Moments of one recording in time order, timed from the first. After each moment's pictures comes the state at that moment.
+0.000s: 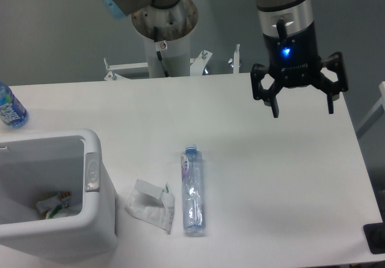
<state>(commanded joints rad) 2.58 -1.75 -1.39 -1.02 1.59 0.85</state>
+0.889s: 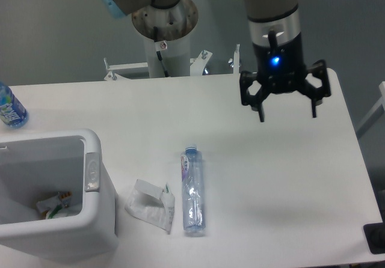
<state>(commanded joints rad) 2.54 -1.71 -1.58 -0.99 1.55 0.71</state>
